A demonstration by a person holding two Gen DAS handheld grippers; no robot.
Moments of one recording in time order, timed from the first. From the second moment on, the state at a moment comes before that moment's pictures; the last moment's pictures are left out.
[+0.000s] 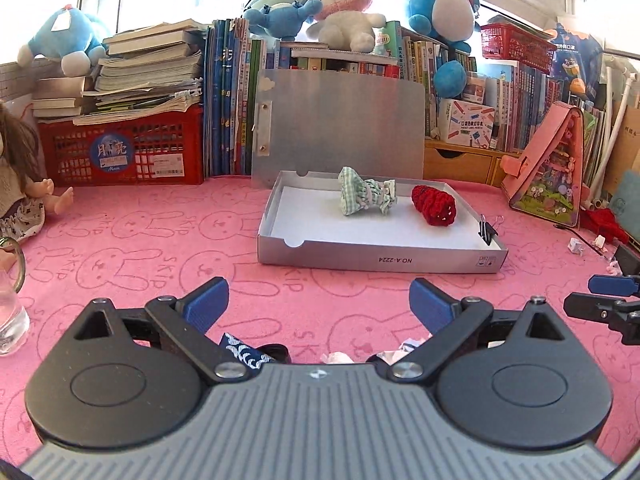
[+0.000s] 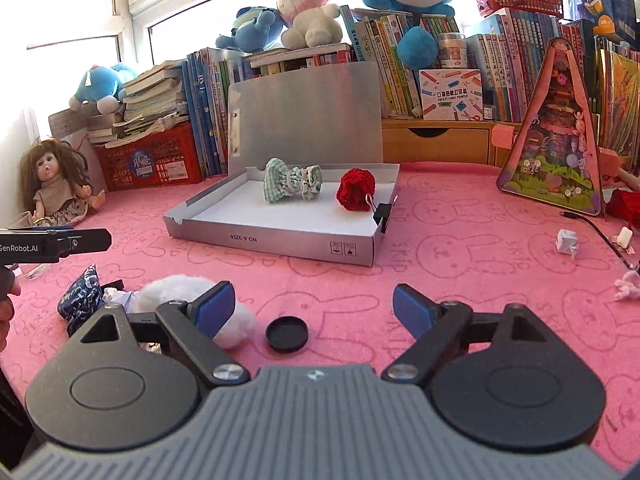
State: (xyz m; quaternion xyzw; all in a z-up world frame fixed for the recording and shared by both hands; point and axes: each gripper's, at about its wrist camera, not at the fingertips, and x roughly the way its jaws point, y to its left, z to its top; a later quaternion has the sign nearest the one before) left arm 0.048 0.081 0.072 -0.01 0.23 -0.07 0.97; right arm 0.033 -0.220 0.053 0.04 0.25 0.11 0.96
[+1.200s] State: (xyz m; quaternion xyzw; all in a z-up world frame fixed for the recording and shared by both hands) left arm 0.034 0.106 0.008 0.03 0.27 -0.06 0.96; right arm -0.010 -0.199 -0.001 -0.04 0.27 0.09 0.96
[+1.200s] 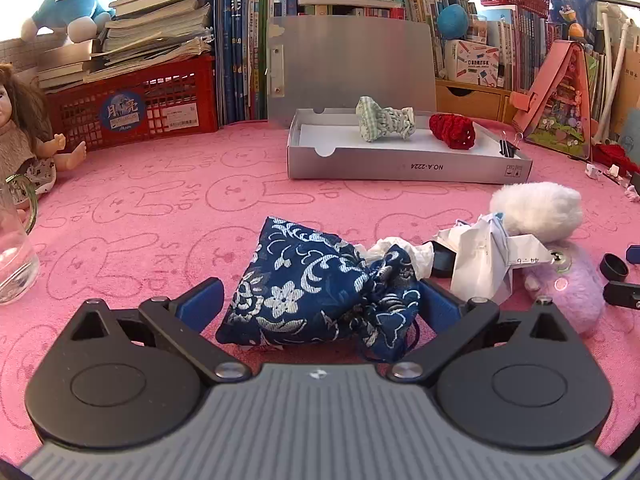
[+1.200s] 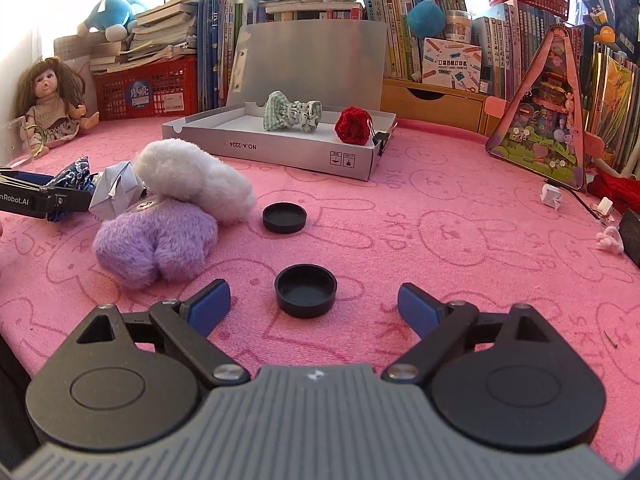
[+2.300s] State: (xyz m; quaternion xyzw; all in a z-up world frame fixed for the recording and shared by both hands) left arm 0.036 0.100 0.003 0.02 0.29 -0.04 0.95; right arm -0.017 -0.189 0.001 -0.04 0.26 0.10 0.96
